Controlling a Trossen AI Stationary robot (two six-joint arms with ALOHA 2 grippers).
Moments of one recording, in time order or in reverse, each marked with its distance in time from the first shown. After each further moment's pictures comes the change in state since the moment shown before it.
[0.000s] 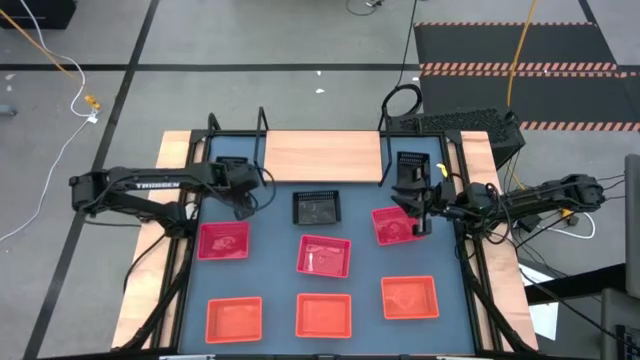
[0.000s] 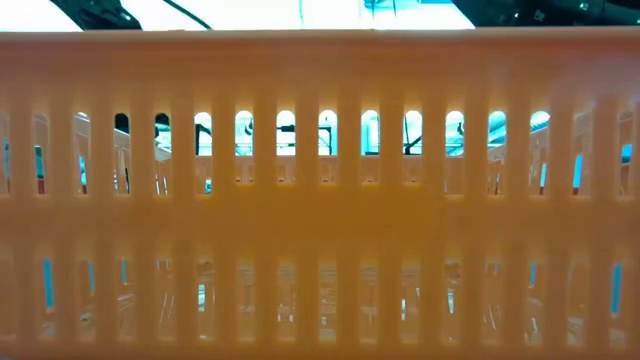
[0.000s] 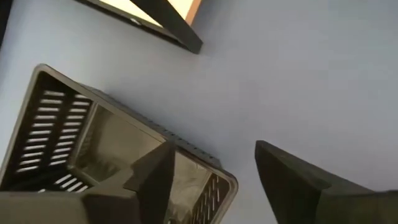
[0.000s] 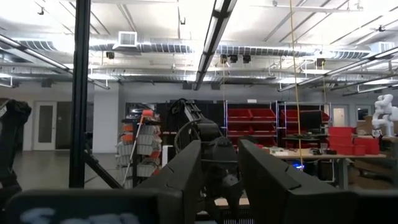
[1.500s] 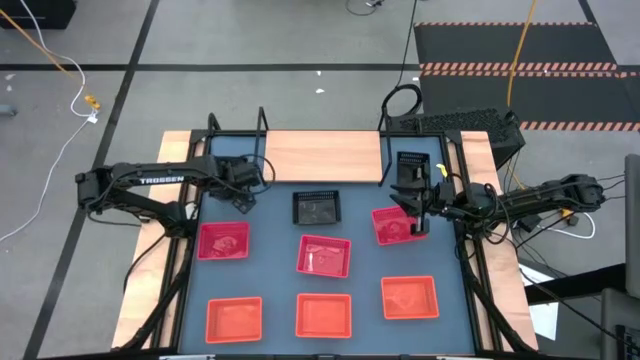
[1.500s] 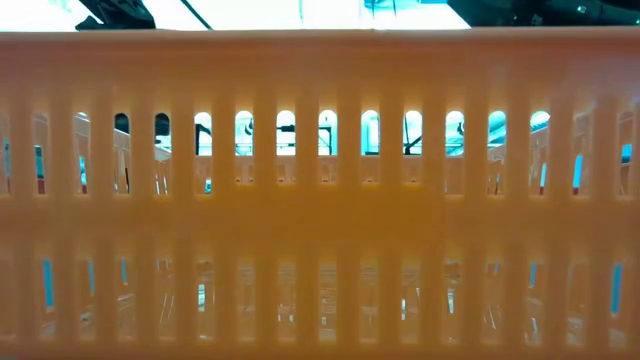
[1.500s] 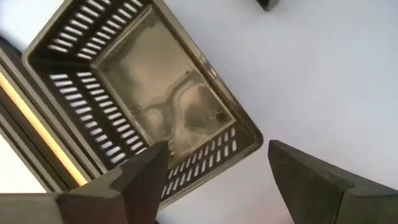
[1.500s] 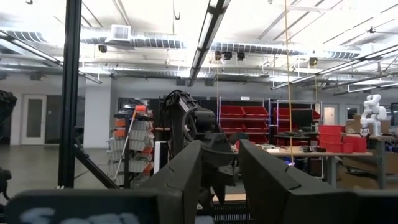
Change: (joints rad) left arm 0.009 0.058 0.129 -0.275 -0.019 -0.486; right arm 0.000 -0.001 0.000 -0.011 0.027 -0.027
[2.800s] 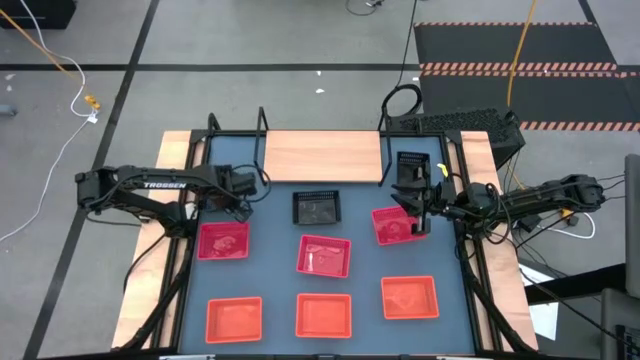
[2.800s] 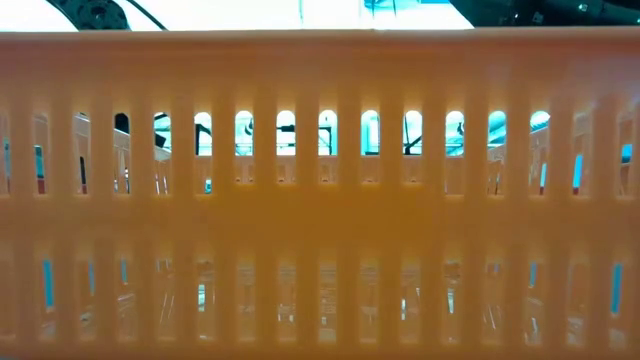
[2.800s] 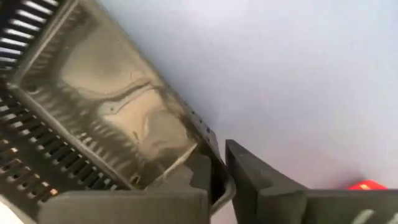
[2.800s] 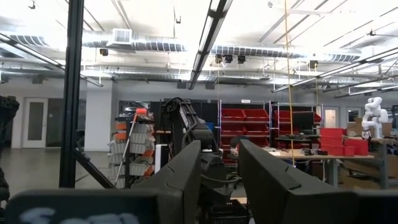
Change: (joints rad) left arm -0.012 -0.002 -0.165 0.092 0.116 -0.095; right arm 0.000 -0.006 0.000 0.008 -0.005 0.004
